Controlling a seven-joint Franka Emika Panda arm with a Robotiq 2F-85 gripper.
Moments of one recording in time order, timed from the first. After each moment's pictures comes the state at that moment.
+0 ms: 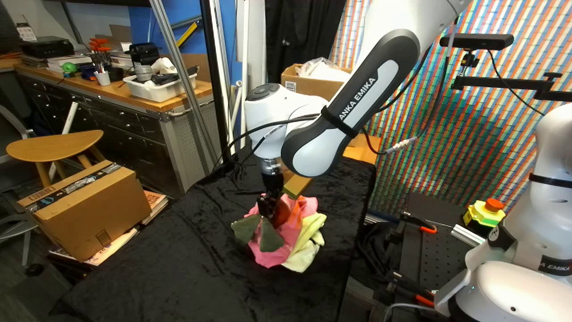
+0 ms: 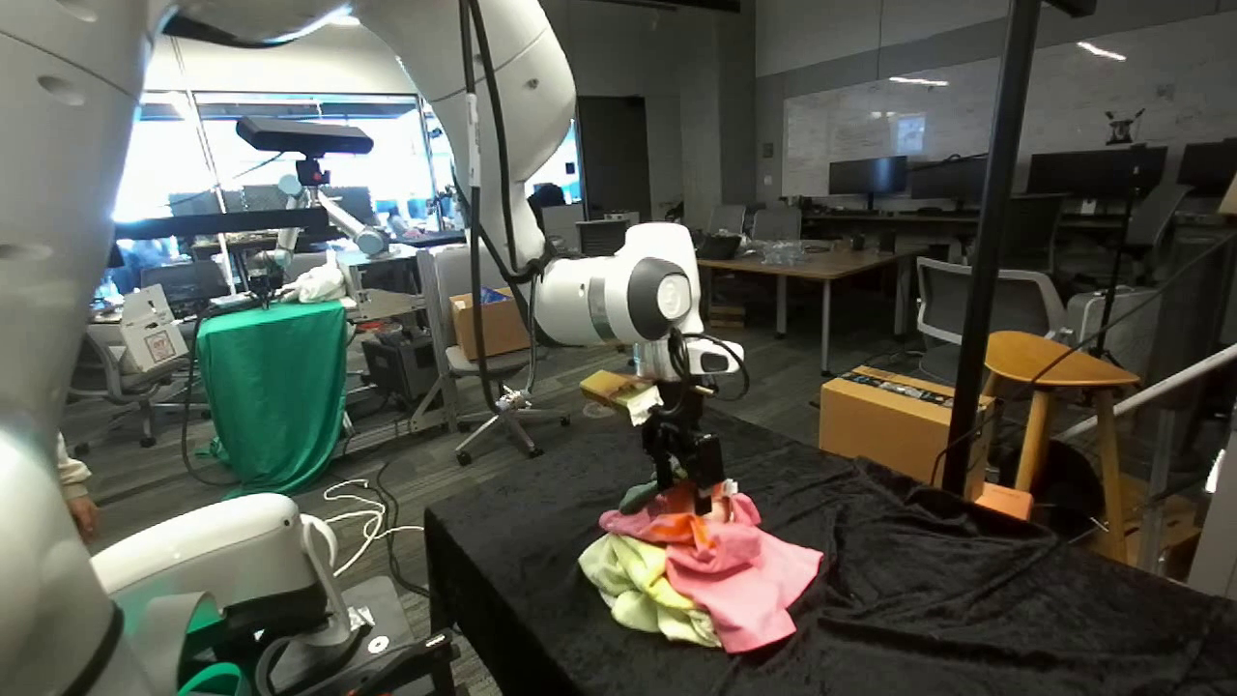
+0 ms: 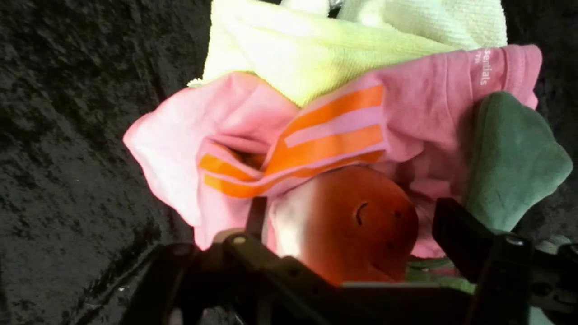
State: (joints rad) arm 0.28 0.40 -0.01 -2.15 -0.24 2.46 0.54
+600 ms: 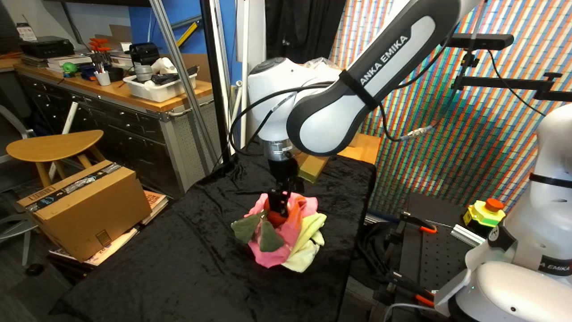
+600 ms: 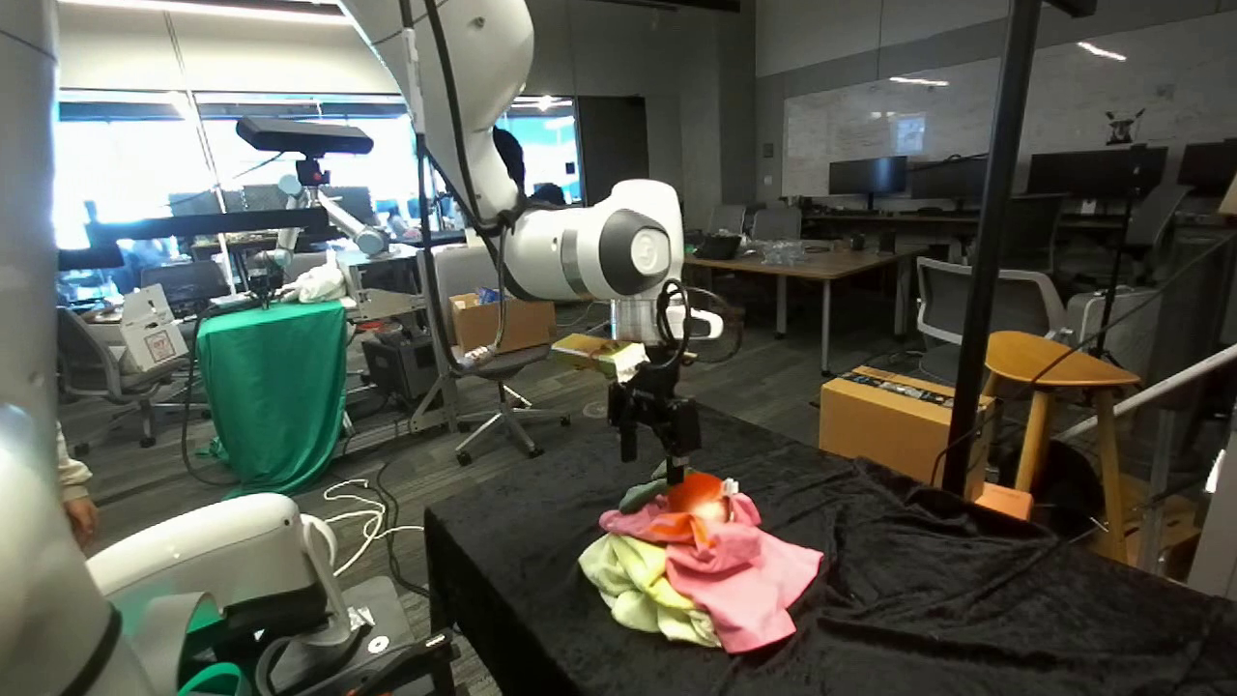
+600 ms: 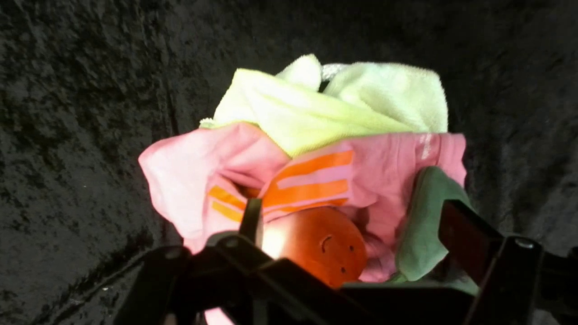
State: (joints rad) arm 0.25 0.25 0.05 -2.21 -0.15 2.31 0.35
